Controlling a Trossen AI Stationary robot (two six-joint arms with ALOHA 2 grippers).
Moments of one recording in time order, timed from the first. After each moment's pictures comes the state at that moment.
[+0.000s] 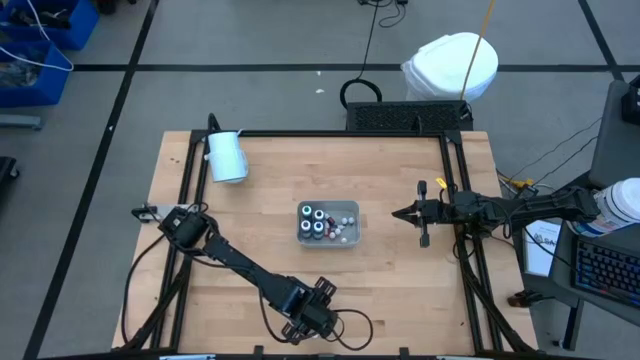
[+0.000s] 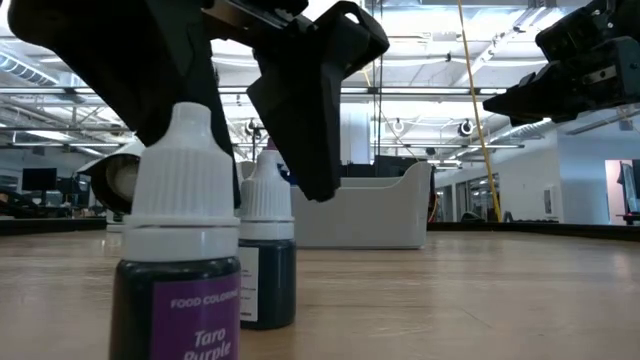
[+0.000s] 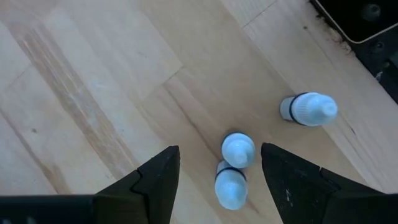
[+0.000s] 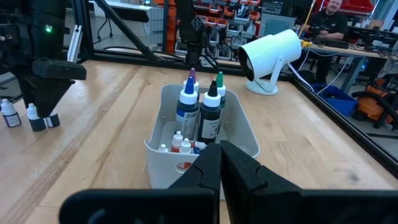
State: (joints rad) left arm -0.54 2.21 1.76 -0.73 -0.05 0.15; right arm 0.05 0.38 0.08 0.16 0.08 -0.09
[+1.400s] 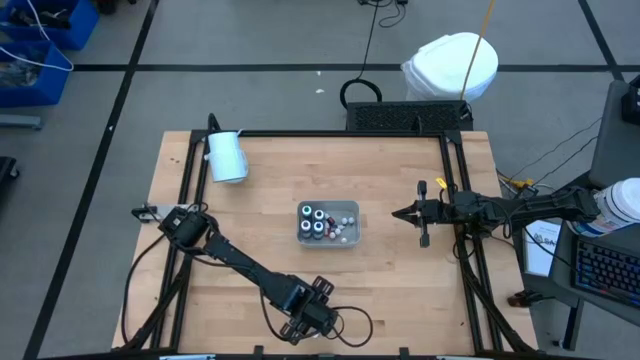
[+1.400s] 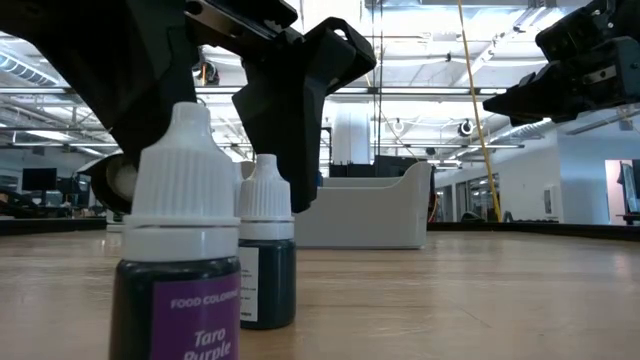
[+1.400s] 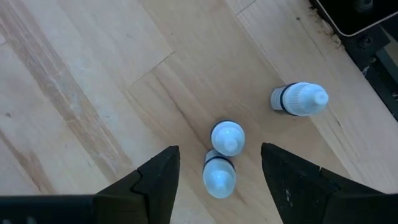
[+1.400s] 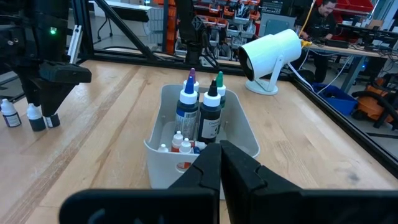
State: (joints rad) left arm -0.53 2.21 1.76 -0.76 0.00 0.10; right arm 0.05 0.38 0.08 0.16 0.08 -0.09
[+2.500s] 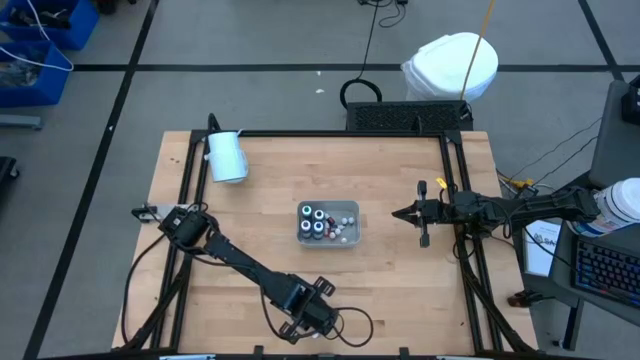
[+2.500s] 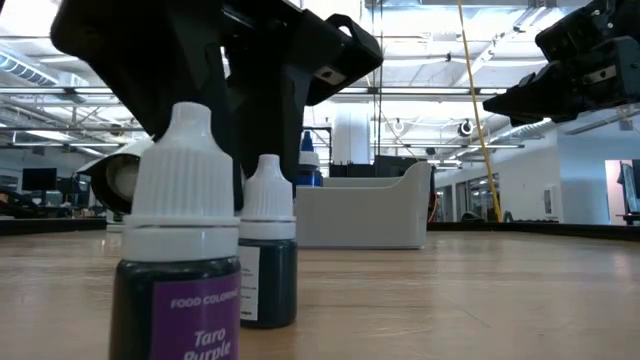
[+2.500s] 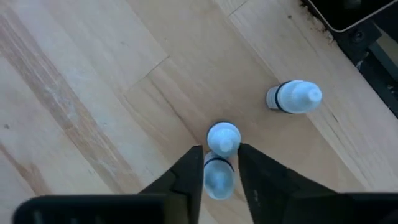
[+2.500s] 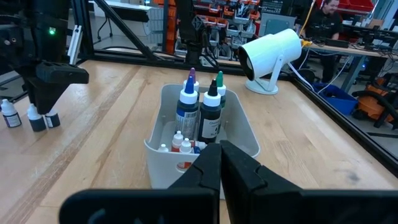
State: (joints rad) left arm -0.53 2.21 1.76 -0.76 0.02 0.15; right arm 0.05 0.38 0.08 0.16 0.08 -0.09
